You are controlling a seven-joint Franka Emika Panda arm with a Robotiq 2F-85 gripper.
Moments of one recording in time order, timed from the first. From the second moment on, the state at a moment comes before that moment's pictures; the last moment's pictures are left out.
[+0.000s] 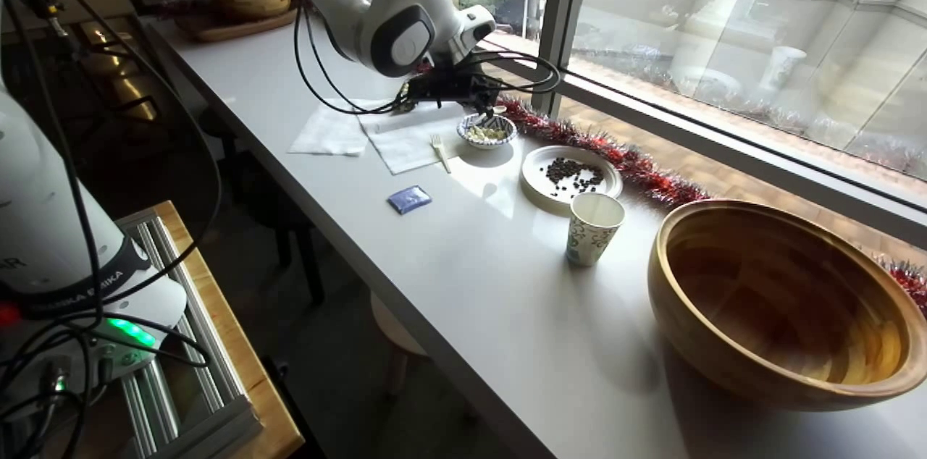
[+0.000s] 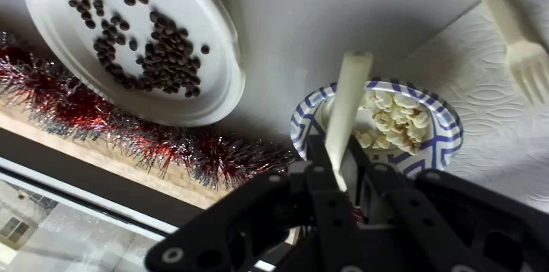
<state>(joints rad) 0.16 0.43 -0.21 -2.17 0.02 3.15 -0.41</state>
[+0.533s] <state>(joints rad) -0.21 0.56 0.12 -2.04 0.06 3.09 -0.50</state>
